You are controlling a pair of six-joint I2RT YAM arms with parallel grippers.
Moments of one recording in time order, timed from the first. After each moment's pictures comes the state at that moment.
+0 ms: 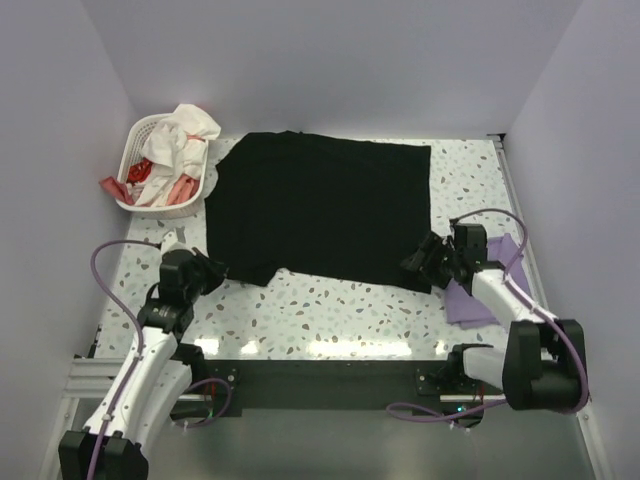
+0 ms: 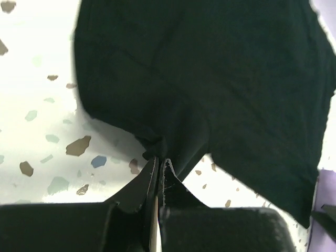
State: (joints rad) left arm -0.11 0.65 0.35 -0.29 -0.02 -0.77; right arm 0.02 1.24 0.56 -0.23 -0.33 0.60
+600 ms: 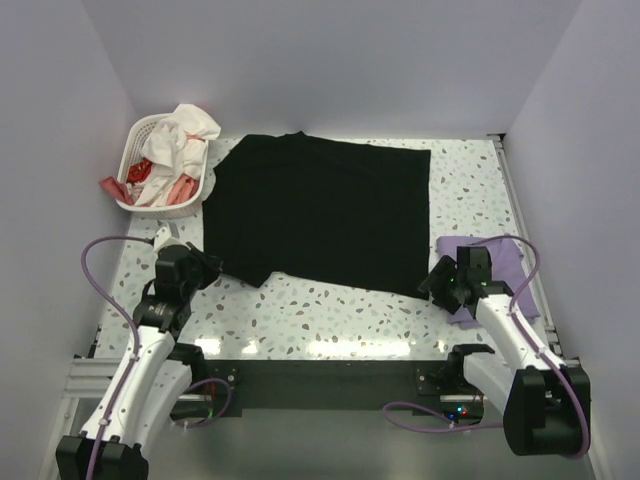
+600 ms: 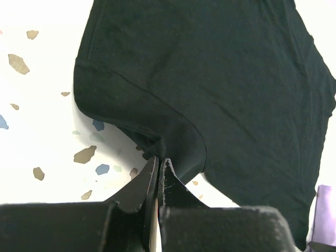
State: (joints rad) left arm -0.11 0.62 0.41 -0.35 -0.08 -0.77; right arm 0.02 0.95 0.42 -0.46 -0.10 0.73
